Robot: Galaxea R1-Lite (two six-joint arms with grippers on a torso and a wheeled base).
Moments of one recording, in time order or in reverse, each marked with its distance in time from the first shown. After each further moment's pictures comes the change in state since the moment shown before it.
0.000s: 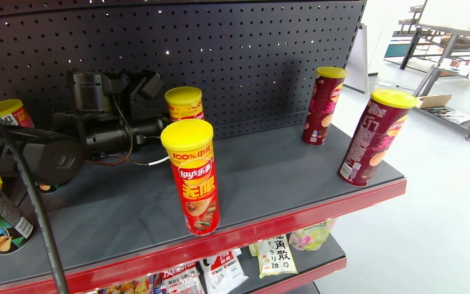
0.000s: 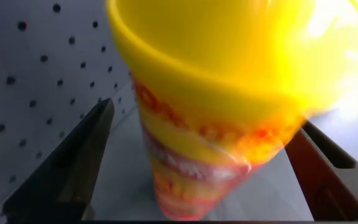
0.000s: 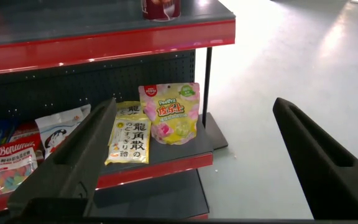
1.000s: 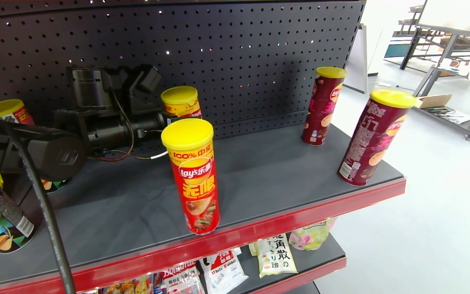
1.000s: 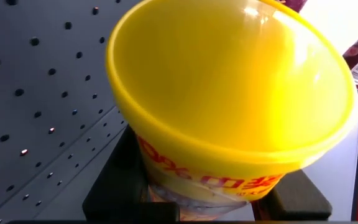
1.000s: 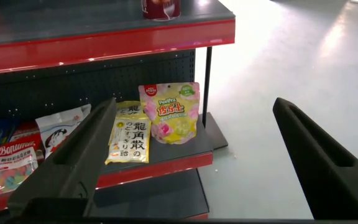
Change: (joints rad) left arm 0.000 0.023 -0.034 -0.031 -0.001 -0.064; right arm 0.000 0.000 0.000 0.000 0.000 0.000
